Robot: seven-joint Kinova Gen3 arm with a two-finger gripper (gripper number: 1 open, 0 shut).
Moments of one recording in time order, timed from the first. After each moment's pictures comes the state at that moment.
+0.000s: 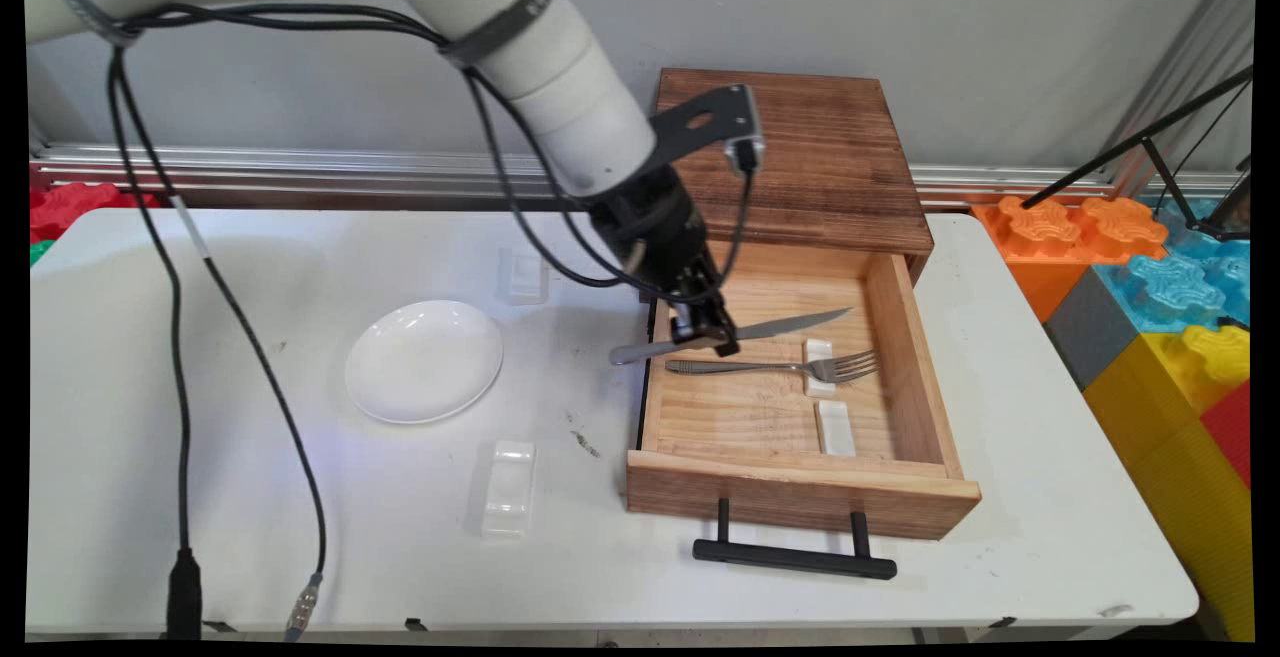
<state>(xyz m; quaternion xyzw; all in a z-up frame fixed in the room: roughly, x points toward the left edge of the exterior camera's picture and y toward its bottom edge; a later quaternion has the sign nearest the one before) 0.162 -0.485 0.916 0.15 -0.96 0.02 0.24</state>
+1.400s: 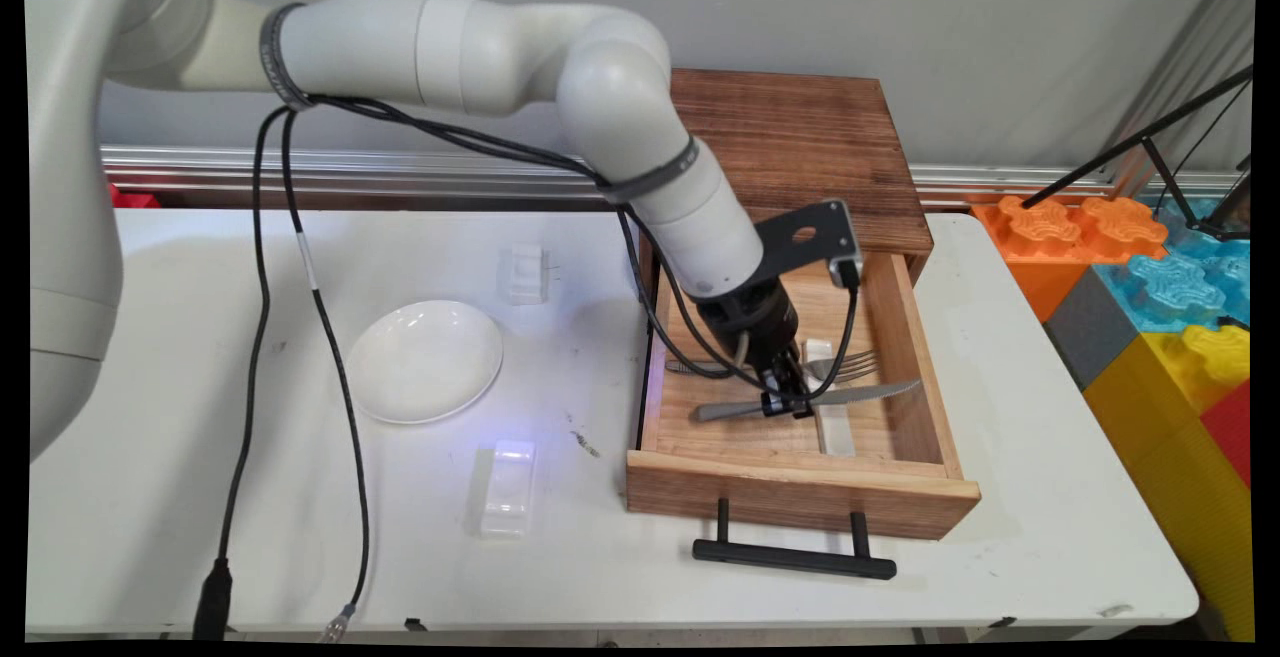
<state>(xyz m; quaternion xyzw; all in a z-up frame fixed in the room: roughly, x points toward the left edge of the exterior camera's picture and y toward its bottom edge) 0.081 -0.511 0.818 0.14 -0.96 0.01 0.25</state>
